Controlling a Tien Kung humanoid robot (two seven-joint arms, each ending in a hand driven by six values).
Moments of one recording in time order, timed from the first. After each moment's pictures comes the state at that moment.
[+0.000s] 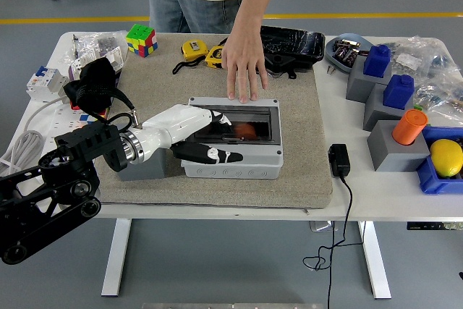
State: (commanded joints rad) left arm -0.55 0.42 -0.72 -1.57 1.80 -0.05 0.16; right arm 0.14 -0.21 1.71 0.21 -1.69 -0.02 -0.04
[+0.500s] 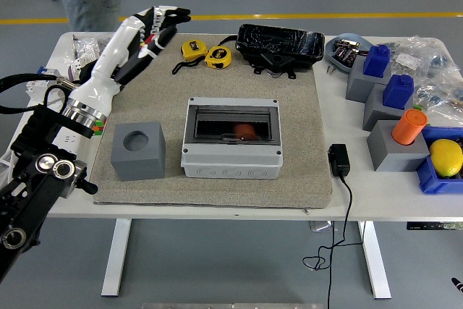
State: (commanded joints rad) left arm -0.30 0.20 -1.33 -1.53 1.37 0.05 -0.25; right arm 0.13 -0.19 1.72 0.21 -1.69 -0.02 -0.04
